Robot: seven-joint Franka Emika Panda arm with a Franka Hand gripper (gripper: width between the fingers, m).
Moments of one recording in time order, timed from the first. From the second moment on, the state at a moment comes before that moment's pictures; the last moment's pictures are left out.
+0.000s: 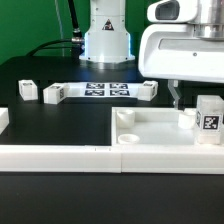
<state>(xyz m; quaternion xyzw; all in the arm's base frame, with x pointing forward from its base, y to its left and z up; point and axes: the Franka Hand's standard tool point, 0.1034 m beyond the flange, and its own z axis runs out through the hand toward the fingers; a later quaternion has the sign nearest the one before) 0.676 0.103 0.073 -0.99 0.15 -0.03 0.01</state>
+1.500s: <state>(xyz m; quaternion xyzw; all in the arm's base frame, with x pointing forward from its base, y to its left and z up) 0.679 0.103 0.076 -0.76 0.65 0.00 0.03</state>
